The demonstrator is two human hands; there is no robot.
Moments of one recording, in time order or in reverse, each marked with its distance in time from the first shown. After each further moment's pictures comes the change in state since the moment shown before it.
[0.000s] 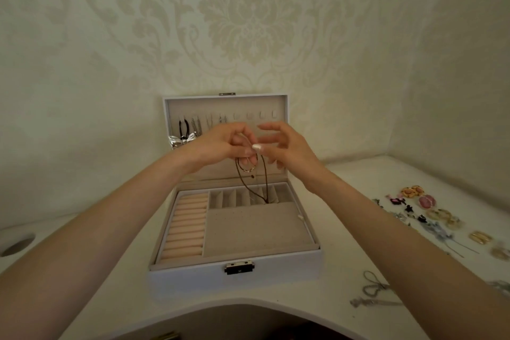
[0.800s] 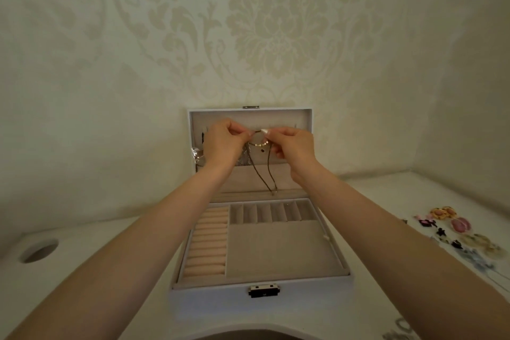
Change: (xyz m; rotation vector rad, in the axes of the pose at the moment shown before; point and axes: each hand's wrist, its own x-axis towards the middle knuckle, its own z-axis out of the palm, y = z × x) left_hand 0.028 -0.025 -0.008 -0.029 0.853 -0.094; right_hand 0.054 -0.017 0.039 0.314 0.328 0.154
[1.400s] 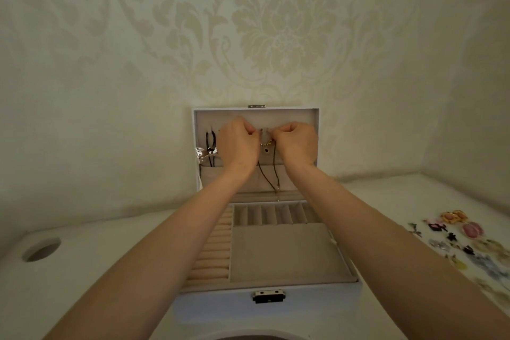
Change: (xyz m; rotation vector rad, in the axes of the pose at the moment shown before) left_hand 0.000 0.003 0.022 0.352 0.173 0.092; right_hand 0.016 0.004 0.018 -0.429 0.247 -0.078
